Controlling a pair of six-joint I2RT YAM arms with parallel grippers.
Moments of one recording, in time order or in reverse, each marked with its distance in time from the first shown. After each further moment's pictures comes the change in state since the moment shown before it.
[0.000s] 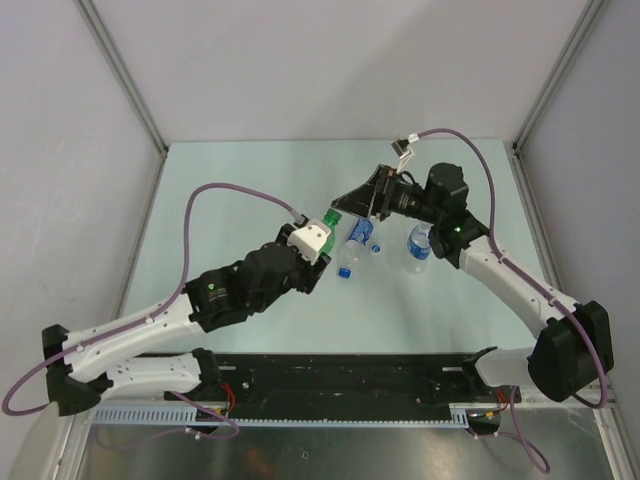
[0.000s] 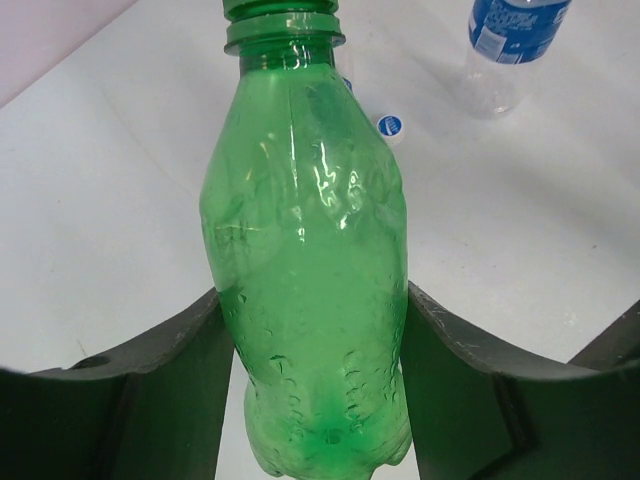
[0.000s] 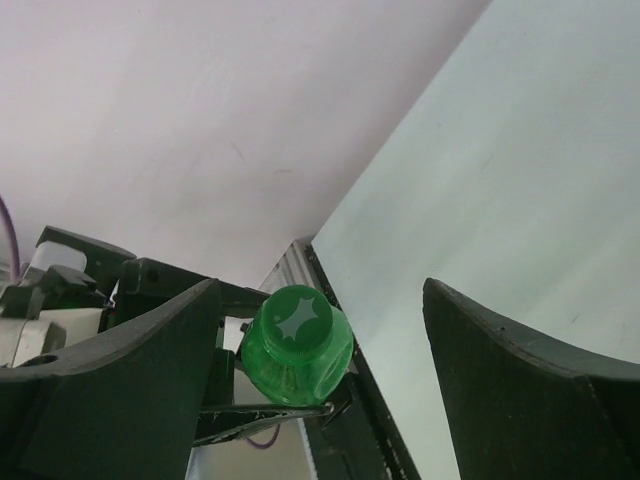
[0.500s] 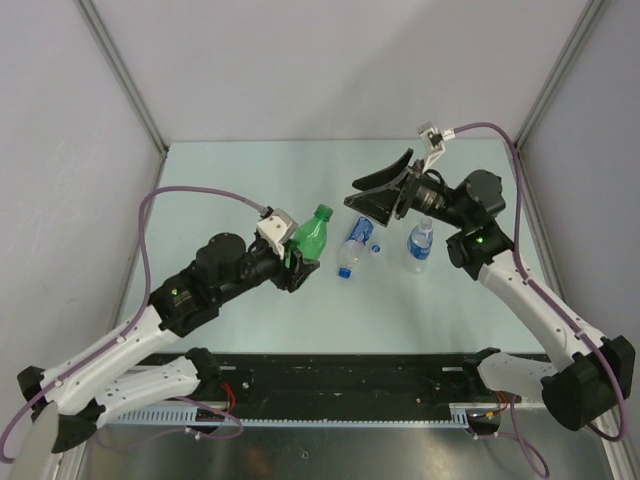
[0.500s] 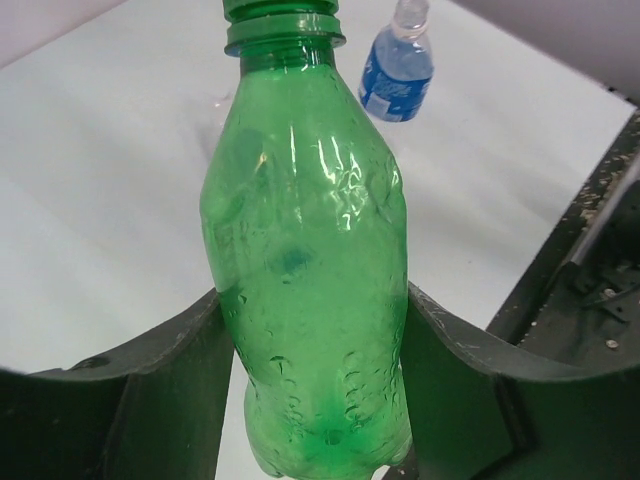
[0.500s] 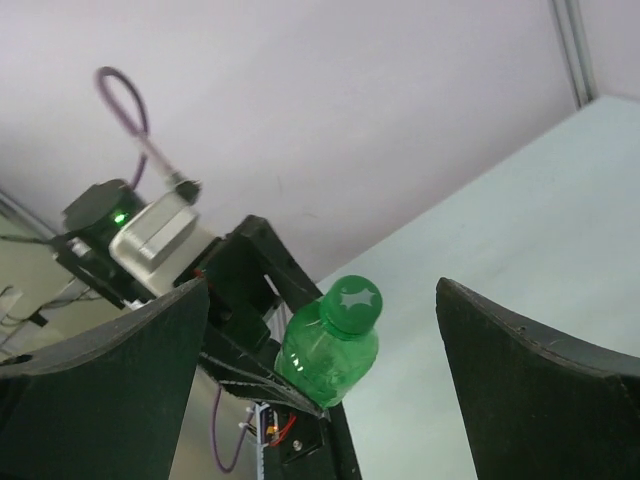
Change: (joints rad) left arm 0.238 -0.180 -0.082 0.085 0.481 -0.050; right arm -0.010 -0.158 0.000 0.167 -0.058 -0.085
